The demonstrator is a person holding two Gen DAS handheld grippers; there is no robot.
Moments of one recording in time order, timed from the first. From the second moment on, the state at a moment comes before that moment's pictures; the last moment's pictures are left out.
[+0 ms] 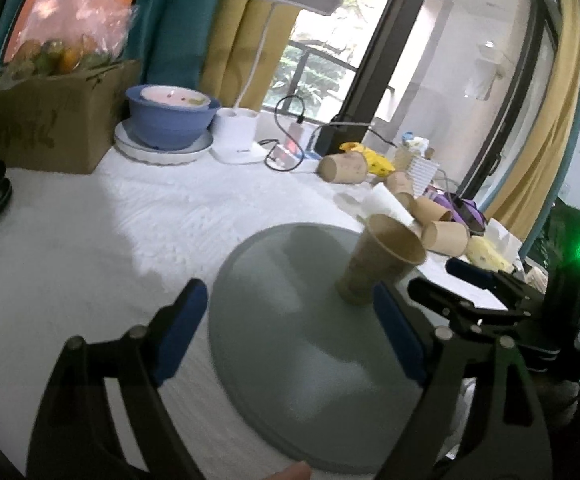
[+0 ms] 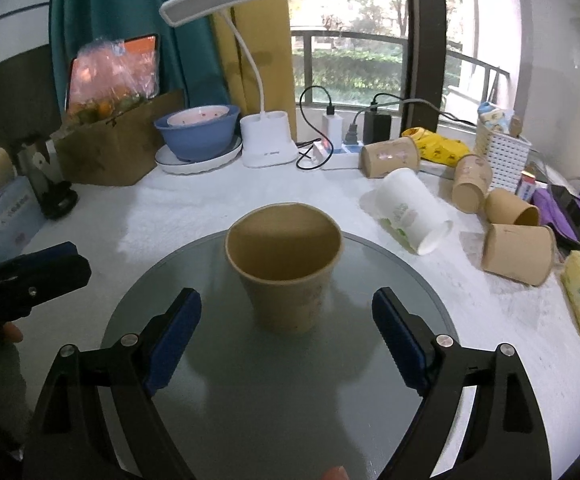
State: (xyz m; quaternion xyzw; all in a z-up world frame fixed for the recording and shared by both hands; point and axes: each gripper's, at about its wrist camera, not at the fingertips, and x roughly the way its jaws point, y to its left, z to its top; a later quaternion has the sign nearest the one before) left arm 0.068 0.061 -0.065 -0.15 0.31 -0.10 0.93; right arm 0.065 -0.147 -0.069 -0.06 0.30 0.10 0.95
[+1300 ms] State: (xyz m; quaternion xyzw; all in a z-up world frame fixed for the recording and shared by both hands) left arm -0.062 -0.009 0.058 0.00 0.09 -0.09 0.99; right arm -0.086 -0.174 0.029 -0.03 0.14 0.08 0.99
